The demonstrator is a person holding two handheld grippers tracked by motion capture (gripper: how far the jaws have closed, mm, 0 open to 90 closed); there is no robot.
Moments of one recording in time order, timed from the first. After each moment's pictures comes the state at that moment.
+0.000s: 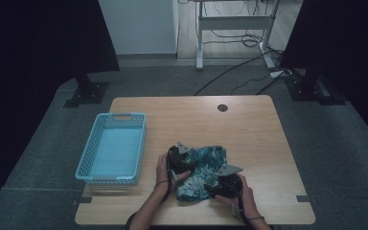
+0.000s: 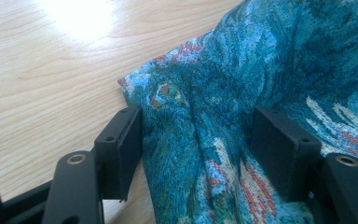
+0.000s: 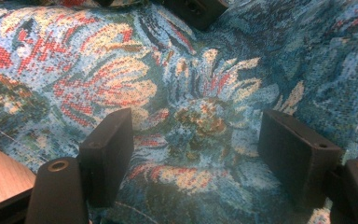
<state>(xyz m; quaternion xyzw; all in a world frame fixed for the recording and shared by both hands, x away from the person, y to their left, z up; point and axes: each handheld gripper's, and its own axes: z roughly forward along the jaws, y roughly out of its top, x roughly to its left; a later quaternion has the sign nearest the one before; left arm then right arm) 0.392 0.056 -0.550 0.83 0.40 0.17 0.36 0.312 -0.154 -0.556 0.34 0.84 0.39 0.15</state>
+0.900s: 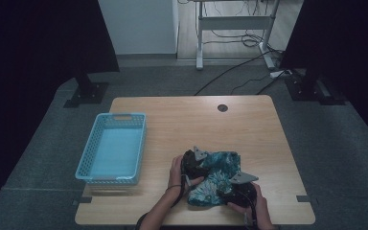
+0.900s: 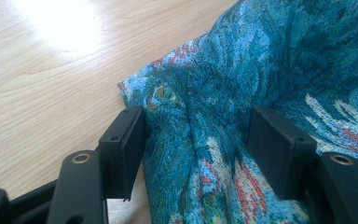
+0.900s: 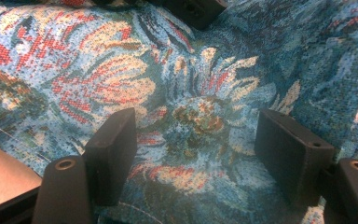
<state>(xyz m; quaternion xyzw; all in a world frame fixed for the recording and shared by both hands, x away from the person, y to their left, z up) 0.372 0.007 -0.550 0.85 0.34 0.18 0.36 0.281 -0.191 -0.555 0.38 0.83 0.37 0.16</state>
